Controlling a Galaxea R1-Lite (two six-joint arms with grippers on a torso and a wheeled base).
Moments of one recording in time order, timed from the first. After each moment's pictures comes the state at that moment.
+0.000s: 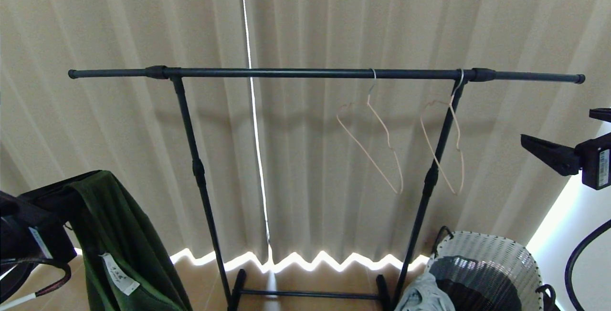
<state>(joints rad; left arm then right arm) -0.24 0.98 -0.44 -0.43 -0.01 0.12 0.25 1.16 -0.83 -0.09 -0.26 -0.28</state>
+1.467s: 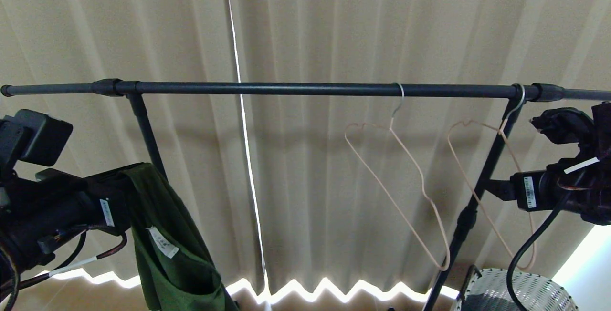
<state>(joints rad) -0.24 1.21 -0.45 -0.59 0.00 0.11 0.21 1.40 -0.83 0.05 -0.34 0.10</state>
